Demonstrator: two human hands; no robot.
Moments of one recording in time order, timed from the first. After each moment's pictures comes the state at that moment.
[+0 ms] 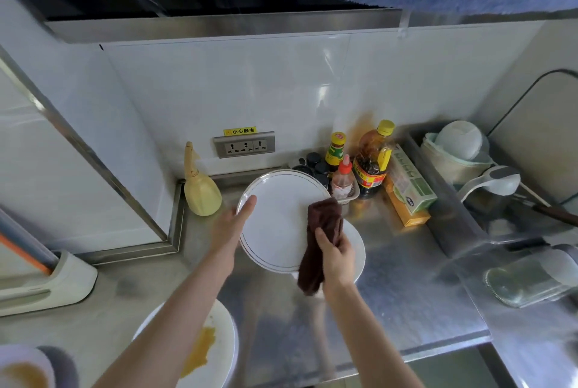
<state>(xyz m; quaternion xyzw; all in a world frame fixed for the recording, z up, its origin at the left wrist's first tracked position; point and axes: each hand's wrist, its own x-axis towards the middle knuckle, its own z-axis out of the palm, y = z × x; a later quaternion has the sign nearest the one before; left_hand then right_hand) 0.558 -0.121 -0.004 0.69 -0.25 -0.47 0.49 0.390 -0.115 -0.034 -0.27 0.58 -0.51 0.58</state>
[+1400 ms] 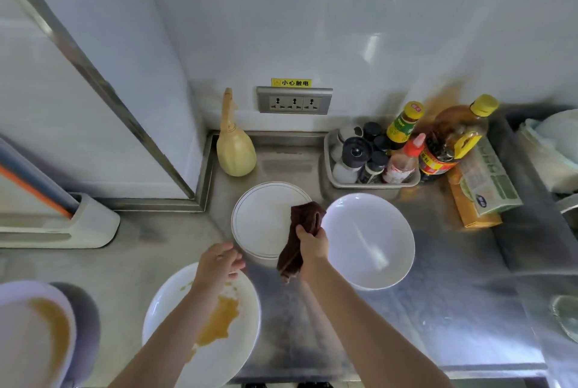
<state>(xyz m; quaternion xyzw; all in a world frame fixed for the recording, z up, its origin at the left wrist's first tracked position) 0.631 -0.050 -0.125 0.77 -0.08 -0.49 0.40 0.492 -0.142 -0.152 -0.22 0.67 -0.30 0.64</state>
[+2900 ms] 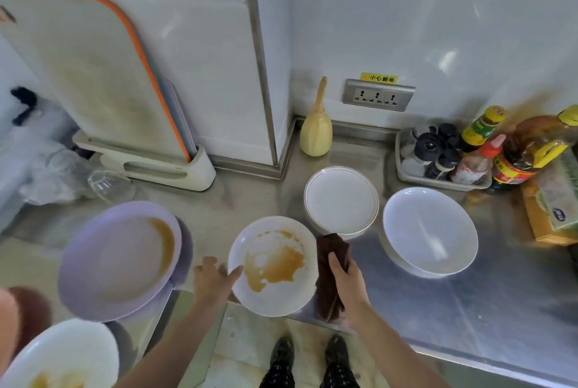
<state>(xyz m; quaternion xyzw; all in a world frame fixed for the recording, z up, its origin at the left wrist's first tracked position) 0.697 0.128 -0.167 0.89 -0.08 -0.36 0.28 0.476 -0.005 -0.139 -0.44 0.60 -0.17 0.65</state>
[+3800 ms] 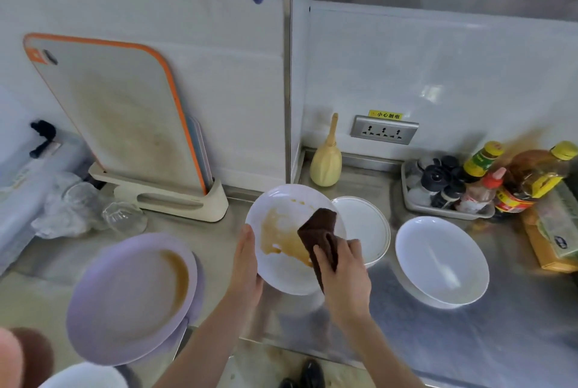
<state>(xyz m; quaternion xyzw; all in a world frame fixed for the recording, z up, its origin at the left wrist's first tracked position) 0.695 0.063 -0.061 0.56 -0.10 -0.48 0.66 0.547 0.007 -0.037 -0.74 0.55 -0.21 0.31</state>
